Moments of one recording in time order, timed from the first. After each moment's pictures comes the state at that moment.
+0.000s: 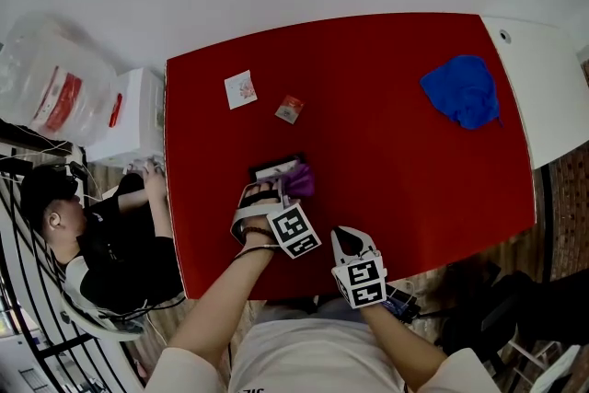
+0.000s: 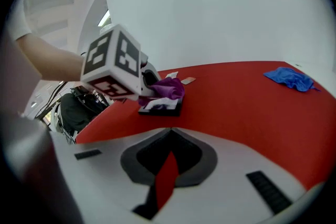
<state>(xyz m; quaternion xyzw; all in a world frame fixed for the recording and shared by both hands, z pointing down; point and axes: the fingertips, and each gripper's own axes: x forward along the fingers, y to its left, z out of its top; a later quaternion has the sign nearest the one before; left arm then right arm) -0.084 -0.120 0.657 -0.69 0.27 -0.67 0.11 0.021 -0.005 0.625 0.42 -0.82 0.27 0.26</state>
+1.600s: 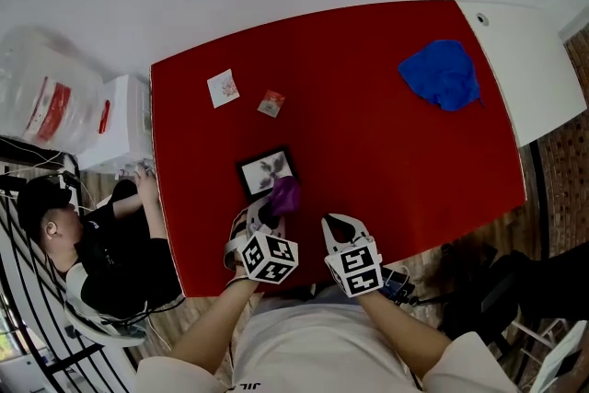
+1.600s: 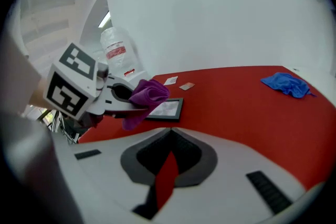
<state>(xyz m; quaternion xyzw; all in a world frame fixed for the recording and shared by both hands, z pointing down) -0.074 -0.050 0.618 -0.79 0.38 -0.48 -0.05 0.027 -0.006 0.601 0.43 -0.83 0.26 0.25</state>
